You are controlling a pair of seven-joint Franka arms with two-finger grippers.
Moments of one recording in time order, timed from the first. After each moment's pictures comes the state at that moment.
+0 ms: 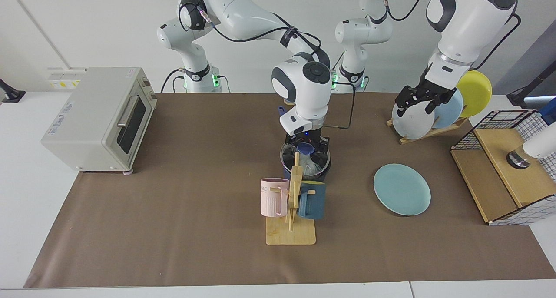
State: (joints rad) left arm 0.03 0.00 -0.08 -1.65 -0.04 1.67 -0.14; right arm 0.72 0.66 -0.08 -1.22 0.05 1.92 1.01
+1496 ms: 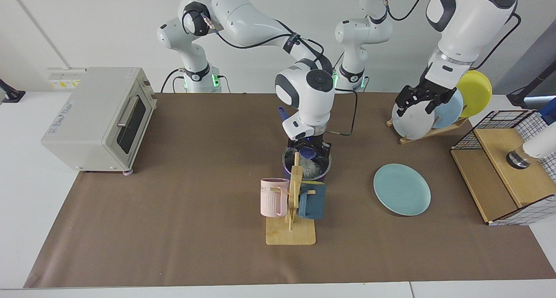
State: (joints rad) left arm 0.03 0.00 -0.08 -1.65 -0.04 1.67 -0.14; right arm 0.73 0.71 -0.09 -1.16 0.06 1.89 1.06
